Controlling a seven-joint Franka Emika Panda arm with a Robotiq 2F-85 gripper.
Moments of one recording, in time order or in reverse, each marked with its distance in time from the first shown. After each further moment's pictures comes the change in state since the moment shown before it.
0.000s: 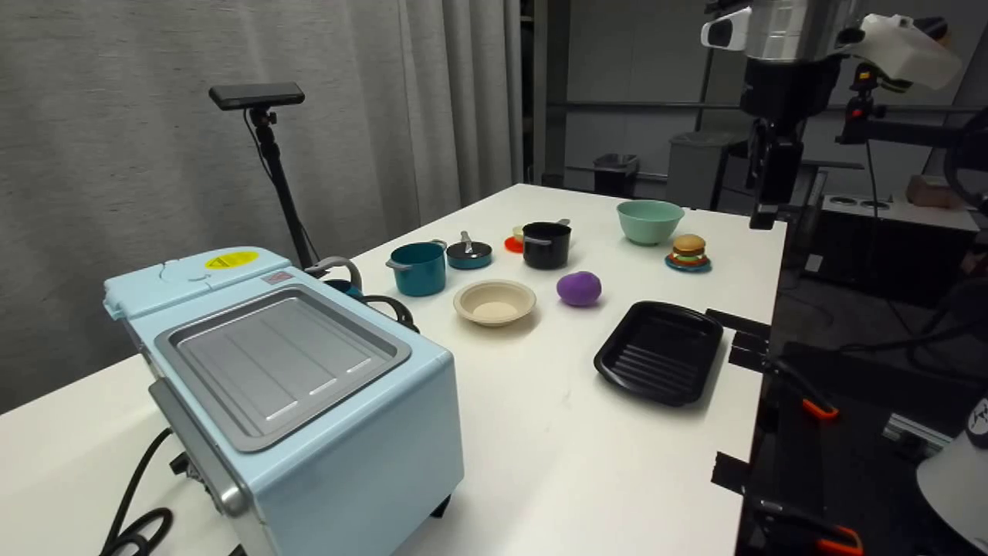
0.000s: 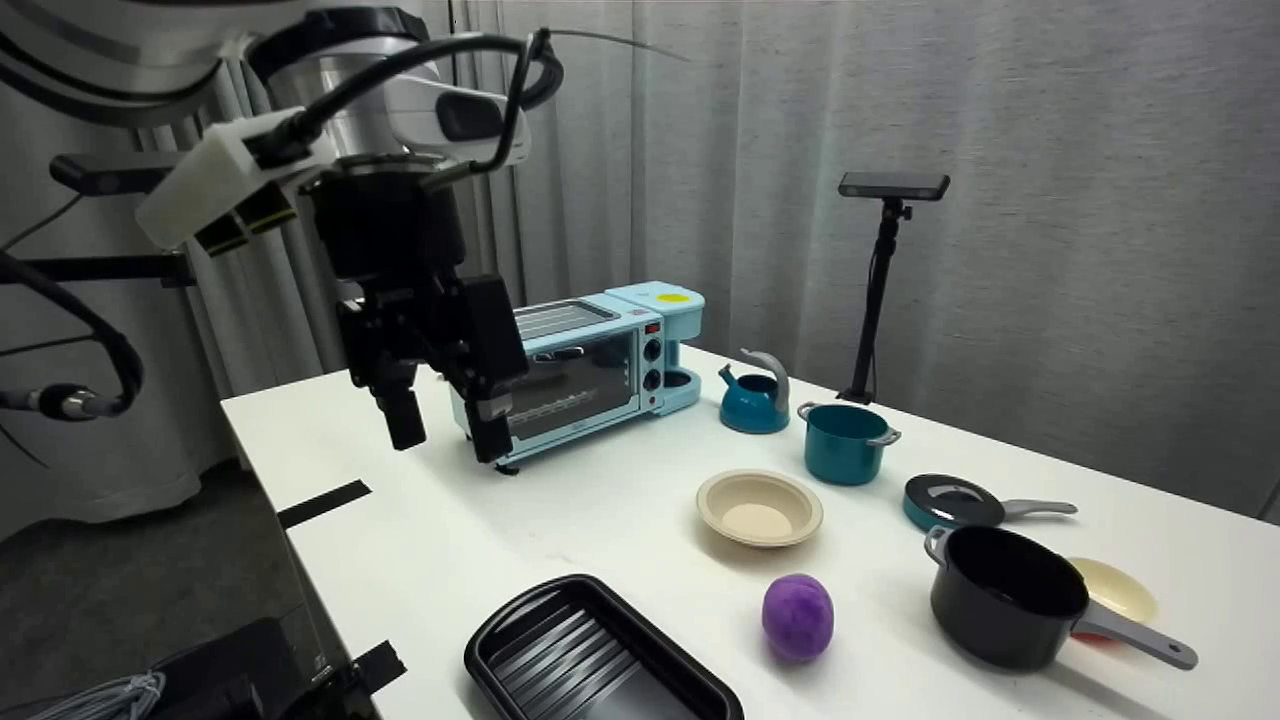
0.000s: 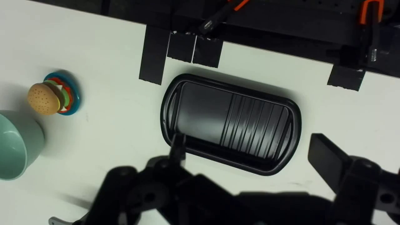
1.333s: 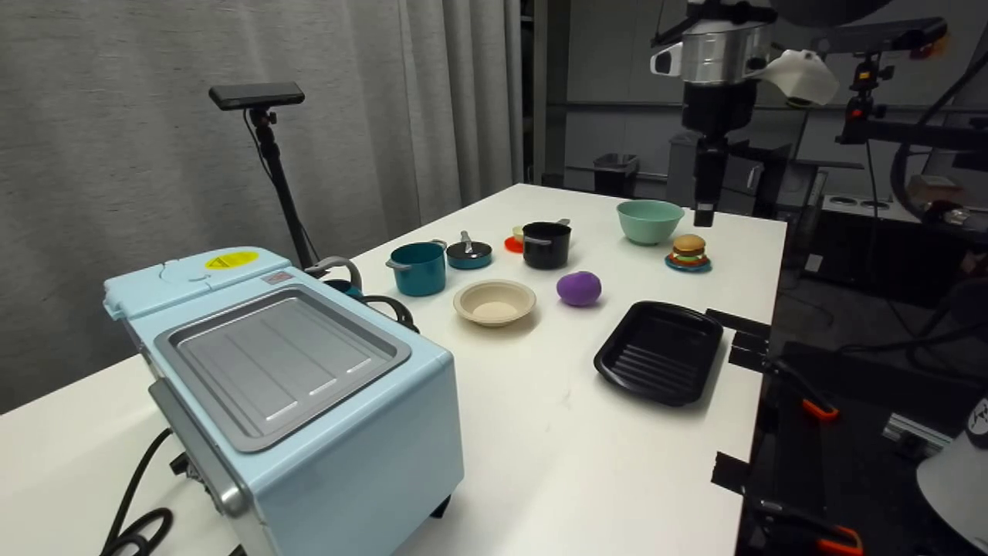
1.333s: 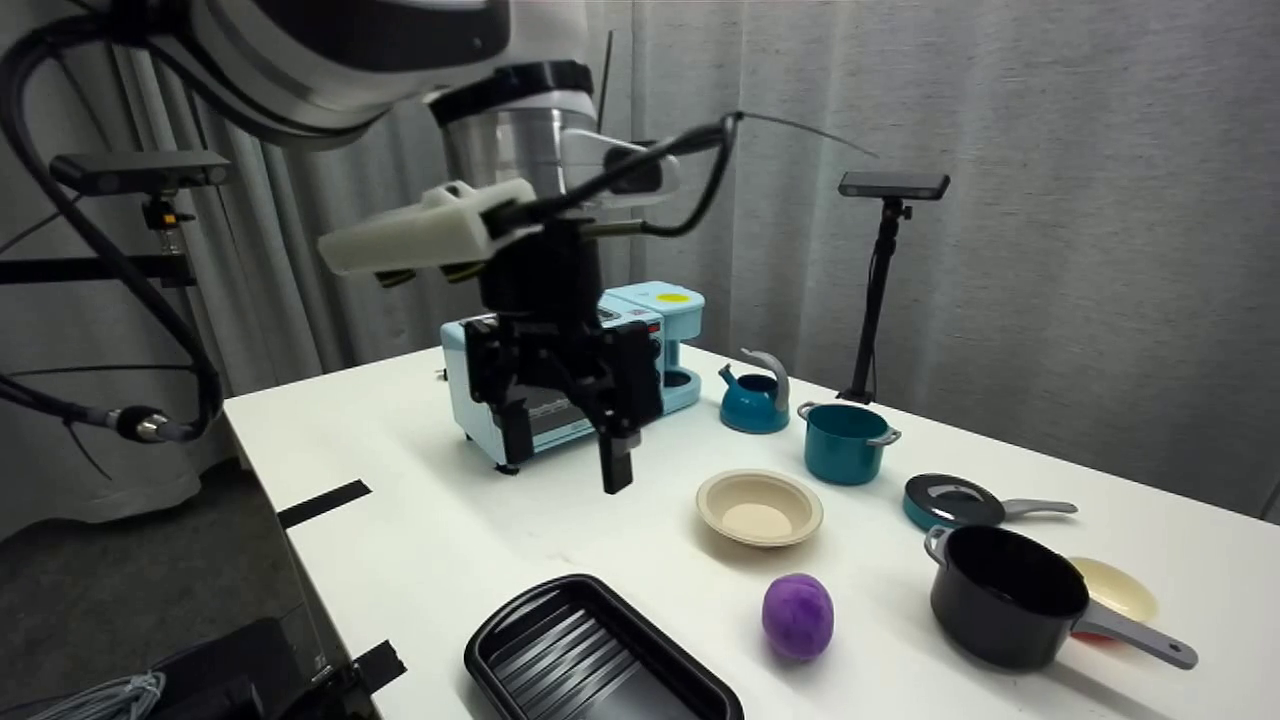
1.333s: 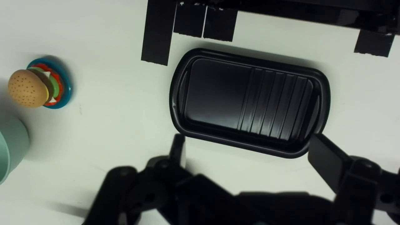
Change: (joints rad) arm -0.035 0.305 -0.138 0.143 -0.011 0.146 -0.076
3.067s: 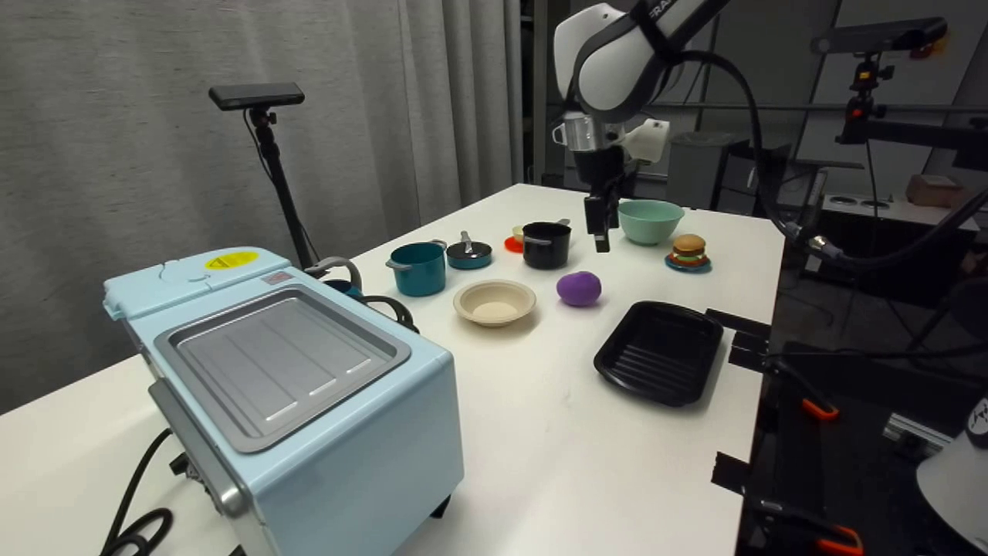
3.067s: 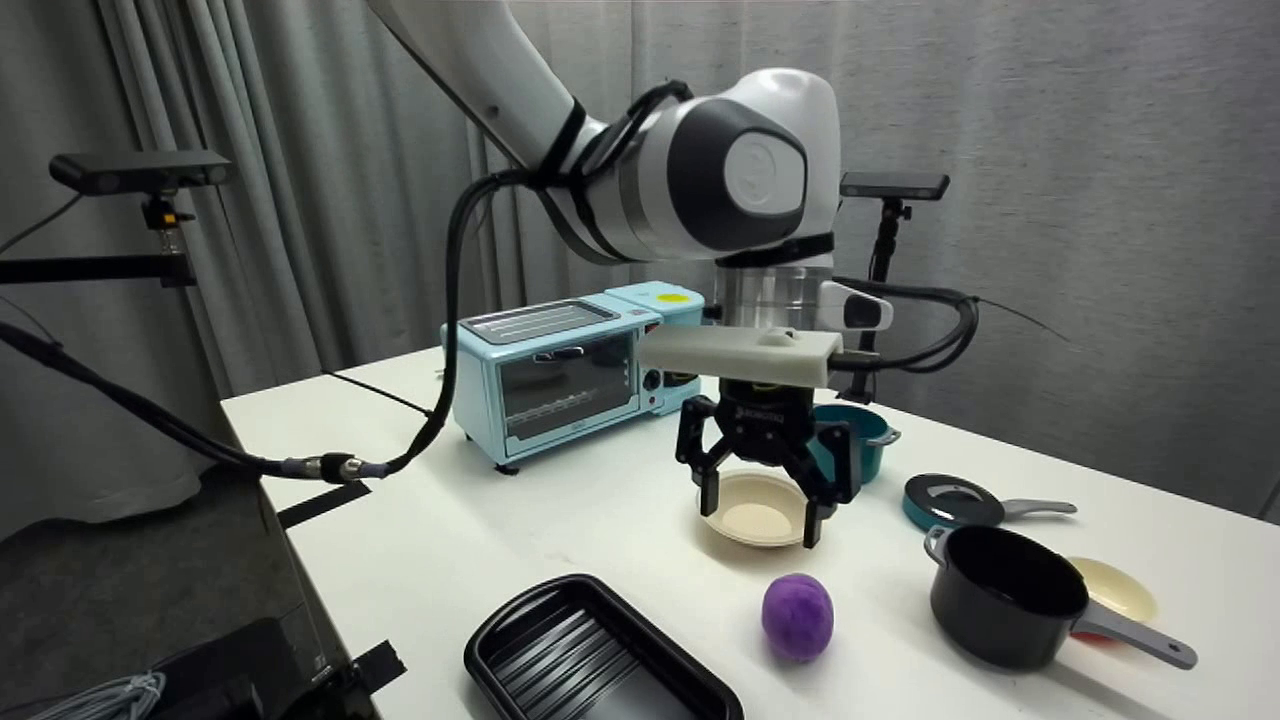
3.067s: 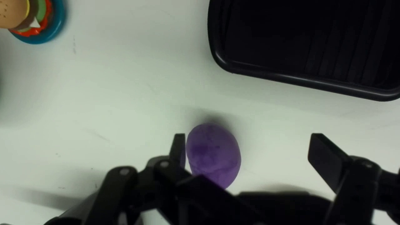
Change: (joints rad) arm -0.055 0.695 -0.021 0.484 0.079 0.110 -0.127
